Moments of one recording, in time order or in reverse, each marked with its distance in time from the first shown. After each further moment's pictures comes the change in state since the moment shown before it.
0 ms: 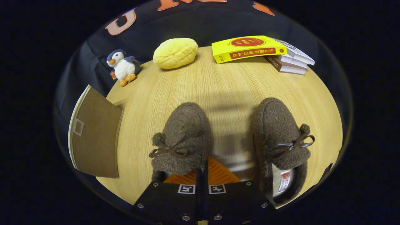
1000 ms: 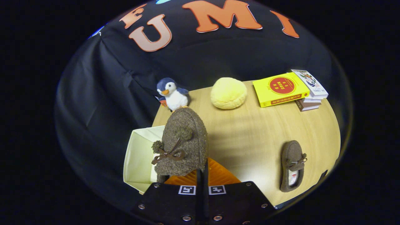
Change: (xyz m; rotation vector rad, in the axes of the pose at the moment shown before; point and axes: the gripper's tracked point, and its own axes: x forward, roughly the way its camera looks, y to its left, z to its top) arm -0.143 0.202 0.110 -0.057 -0.113 0.199
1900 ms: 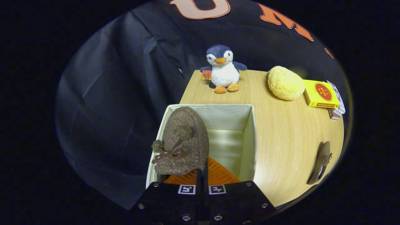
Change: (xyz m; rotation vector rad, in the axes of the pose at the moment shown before) arm 0.105 0.170 -0.072 -0.159 0.175 -0.035
